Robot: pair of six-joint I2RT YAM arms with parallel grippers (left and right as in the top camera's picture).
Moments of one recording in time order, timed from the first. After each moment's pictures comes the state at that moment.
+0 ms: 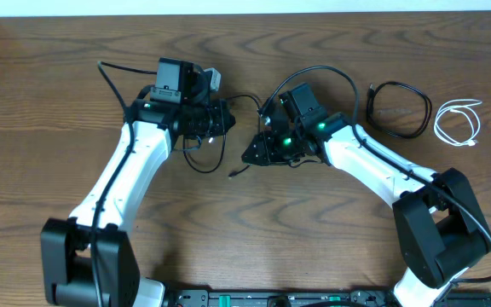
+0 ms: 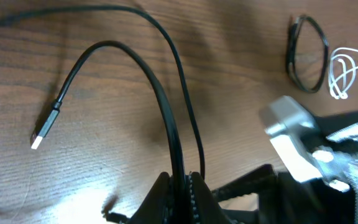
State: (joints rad) left arm -0.20 1.63 1.22 -0.63 0.49 -0.33; right arm 0.55 1.85 1.21 -0.43 -0.68 0.49
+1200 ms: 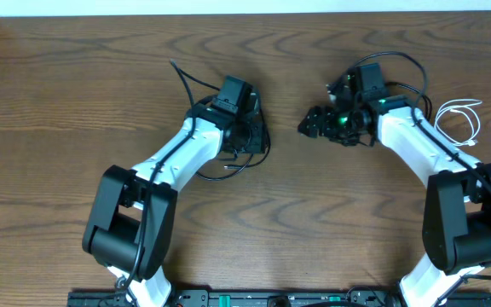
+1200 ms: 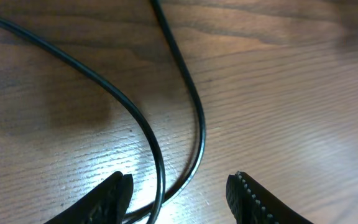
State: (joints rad) left arm -0.42 1.85 1.21 -0.55 0.27 -0.34; right arm 0.22 1.85 1.21 -0.54 -0.47 0.38
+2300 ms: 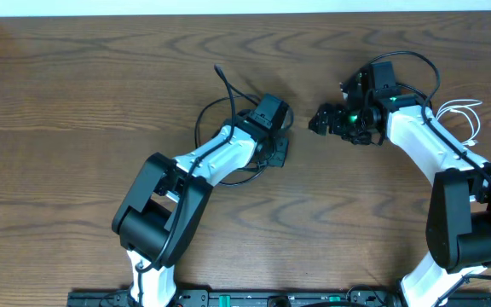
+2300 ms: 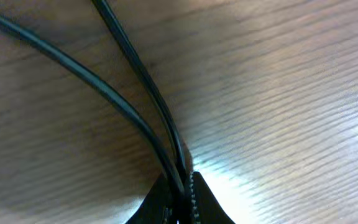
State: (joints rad) left arm -0.58 1.98 1.23 -0.49 0.14 -0.32; right arm 0.16 1.85 1.21 -0.56 -0.42 0.36
